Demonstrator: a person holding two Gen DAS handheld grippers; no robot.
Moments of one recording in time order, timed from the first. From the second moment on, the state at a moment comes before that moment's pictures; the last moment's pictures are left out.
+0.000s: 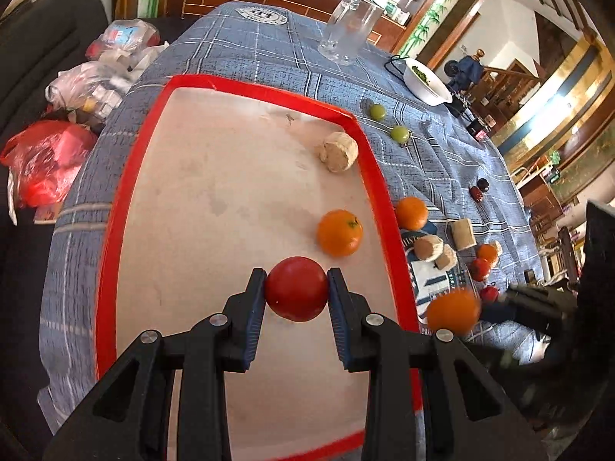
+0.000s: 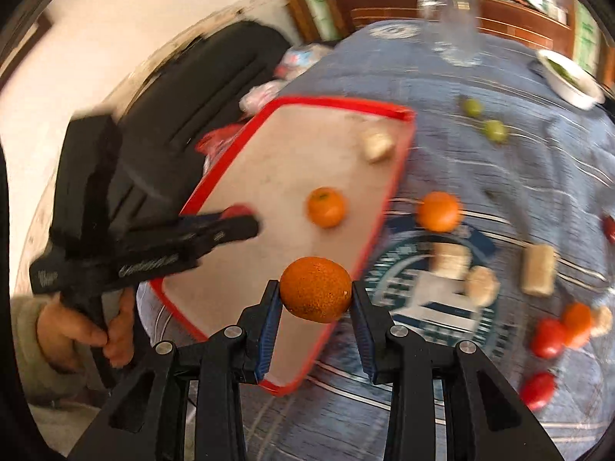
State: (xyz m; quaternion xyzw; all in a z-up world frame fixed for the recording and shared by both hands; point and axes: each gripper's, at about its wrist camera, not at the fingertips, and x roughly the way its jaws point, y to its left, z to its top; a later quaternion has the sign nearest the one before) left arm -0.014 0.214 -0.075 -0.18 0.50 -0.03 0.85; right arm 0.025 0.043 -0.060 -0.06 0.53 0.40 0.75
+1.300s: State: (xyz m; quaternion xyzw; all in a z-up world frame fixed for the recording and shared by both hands) left arm 0.012 0.222 -0.094 -0.18 0.52 -0.06 0.83; right arm 0.000 0.090 -0.081 -0.15 0.53 0.40 0.73
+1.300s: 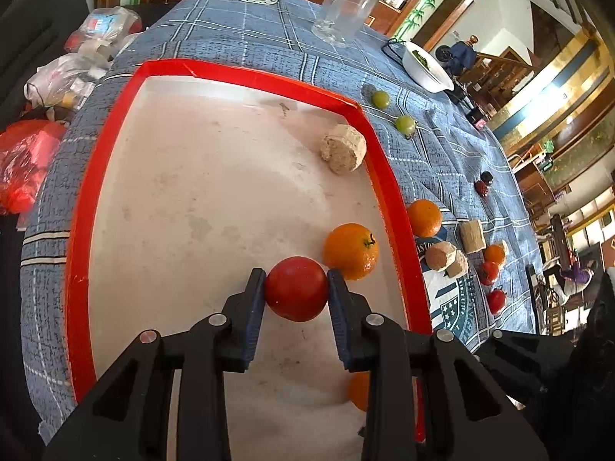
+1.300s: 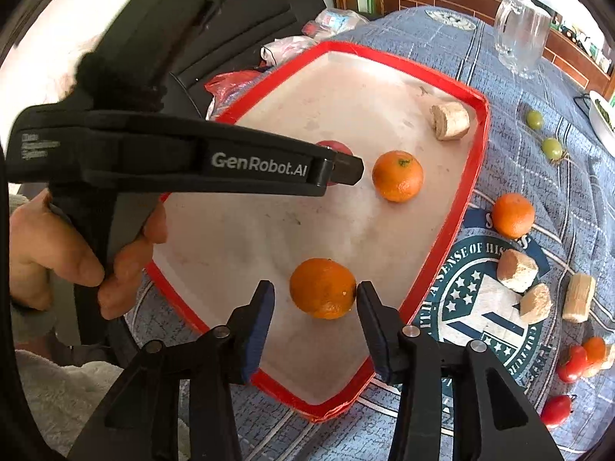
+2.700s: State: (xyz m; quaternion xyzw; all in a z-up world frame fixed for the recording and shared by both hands) left arm 0.014 0.094 -0.044 -0.14 0.49 -0.09 0.86; right arm 0.042 -0.163 -0.049 0.03 0.52 0.23 0.82
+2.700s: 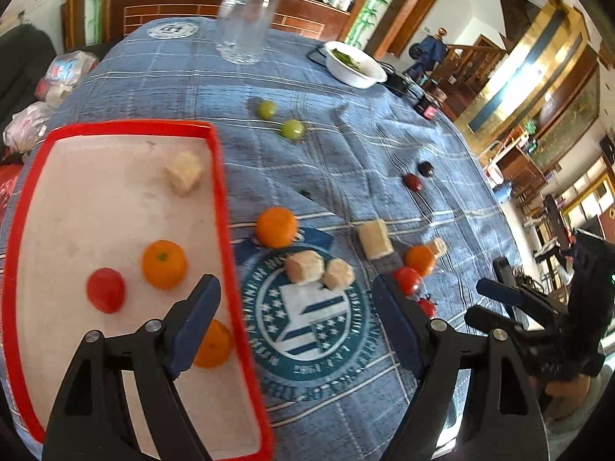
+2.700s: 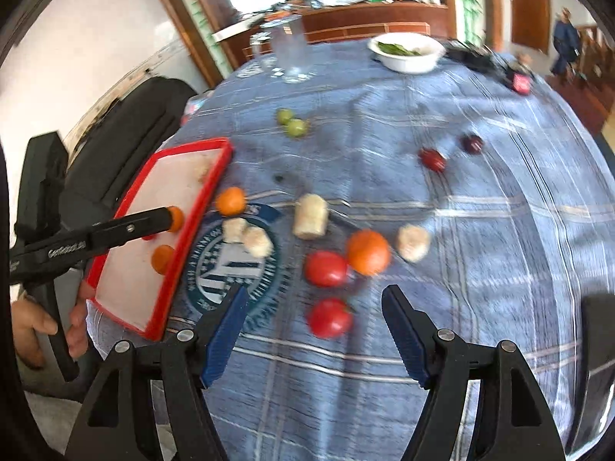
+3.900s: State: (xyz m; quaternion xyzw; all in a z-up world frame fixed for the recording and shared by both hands) left arm 0.027 -0.071 -0.093 -0.03 0.56 -0.20 0.80; right arm 0.128 -0.178 -0.105 -0.03 0.57 0.24 0.79
